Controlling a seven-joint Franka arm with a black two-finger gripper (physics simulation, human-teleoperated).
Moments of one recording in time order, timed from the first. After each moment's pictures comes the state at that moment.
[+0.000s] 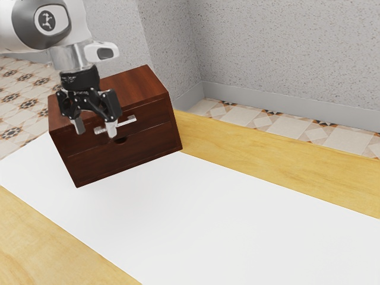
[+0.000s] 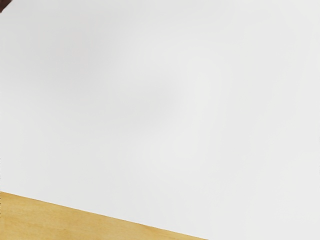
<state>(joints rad) 0.25 0.15 0.02 -1.23 -0.02 1.27 0.02</state>
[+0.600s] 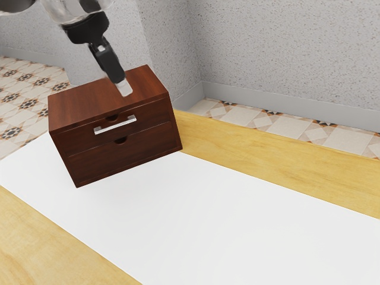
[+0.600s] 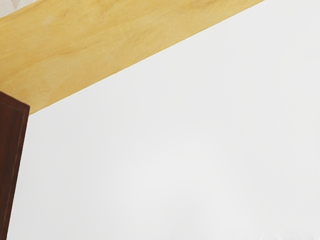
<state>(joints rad) 0.22 0.09 -0.12 -1.09 -0.04 1.39 0.60</state>
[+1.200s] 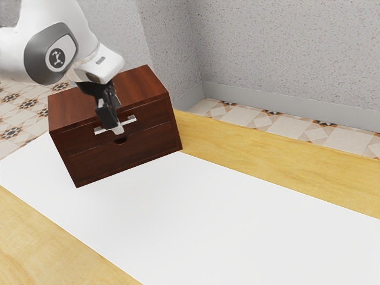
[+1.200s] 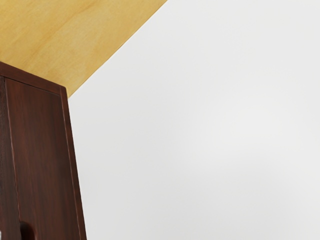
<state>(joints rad) 0.27 0.01 -0.03 -1.56 0.04 1.84 0.98</state>
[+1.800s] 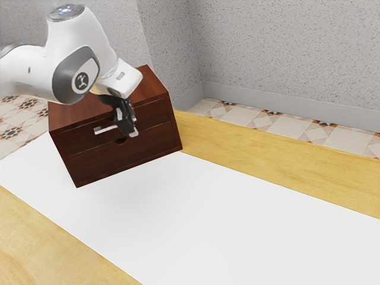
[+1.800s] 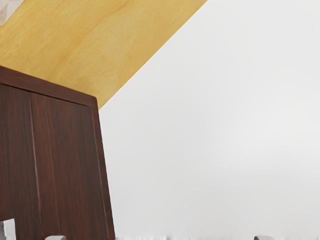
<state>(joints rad) 0.22 0.07 0.01 -1.61 0.13 2.01 0.92</state>
